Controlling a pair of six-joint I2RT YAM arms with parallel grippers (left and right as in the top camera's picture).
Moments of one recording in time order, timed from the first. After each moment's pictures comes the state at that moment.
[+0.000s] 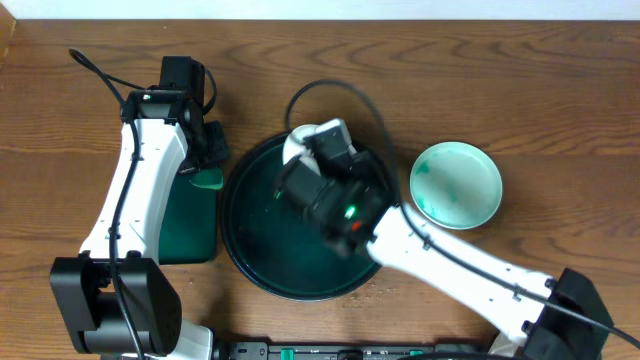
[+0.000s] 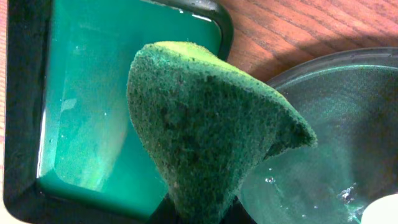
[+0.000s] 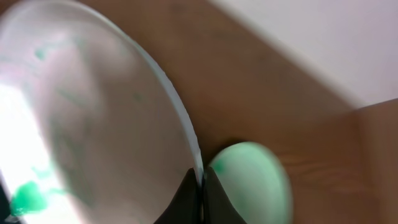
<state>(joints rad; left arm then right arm) -0.02 1.67 1.41 -1.12 -0.08 -0.33 1.00 1.69 1.38 -0.83 0.89 0.38</state>
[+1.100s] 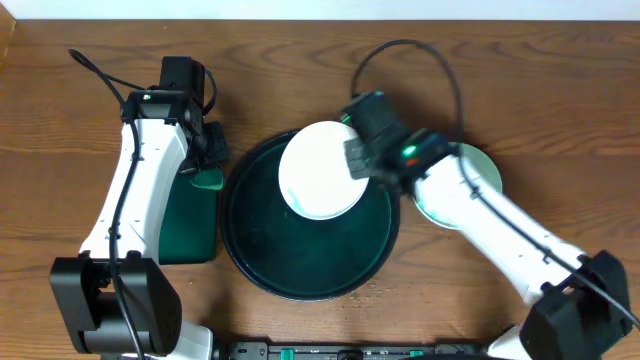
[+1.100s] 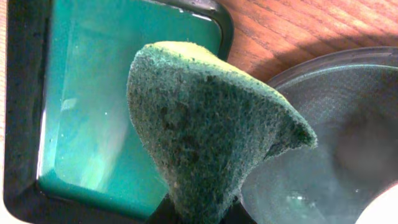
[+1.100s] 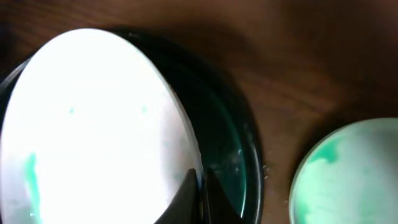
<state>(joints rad) -0.02 1.67 1.41 -1.12 -0.08 -0.33 0.60 1.69 1.38 -0.75 0.09 0.38</state>
